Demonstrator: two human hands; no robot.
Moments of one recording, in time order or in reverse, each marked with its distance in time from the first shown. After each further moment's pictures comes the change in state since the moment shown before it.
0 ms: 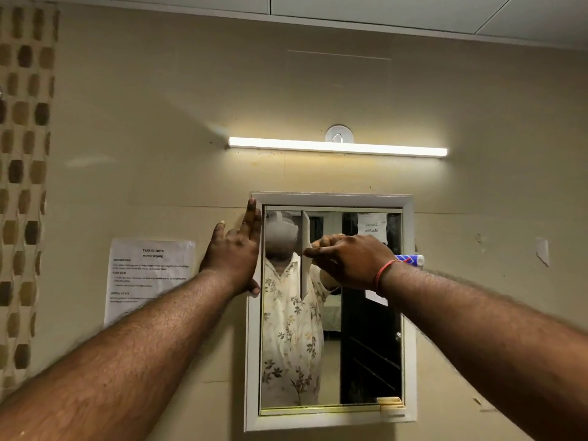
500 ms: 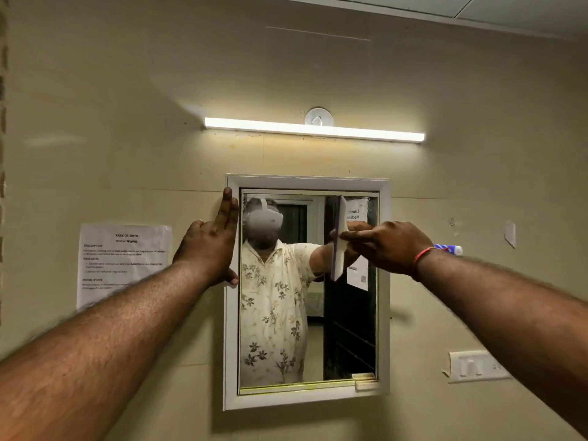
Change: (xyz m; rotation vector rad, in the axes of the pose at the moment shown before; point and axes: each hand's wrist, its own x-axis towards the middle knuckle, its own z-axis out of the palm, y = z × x) left_hand -0.013 0.003 0.008 -0.144 0.025 0.003; right_hand -0.083 0.064 -0.024 -0.012 -0.084 0.174
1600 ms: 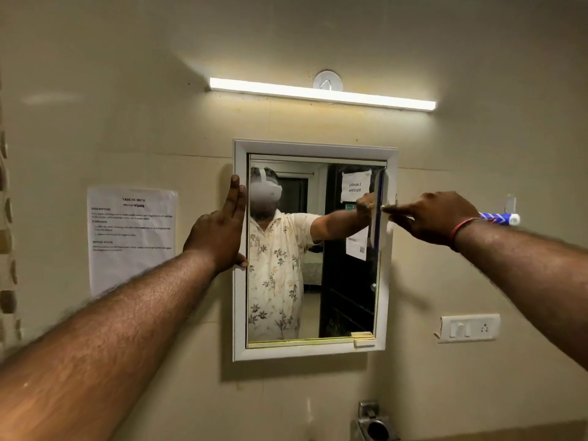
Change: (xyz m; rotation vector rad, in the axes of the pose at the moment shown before) left_hand -0.032 -0.005 0.033 -0.086 0.005 0.065; right_hand -0.035 0.036 -0.010 -0.305 -0.123 0.145
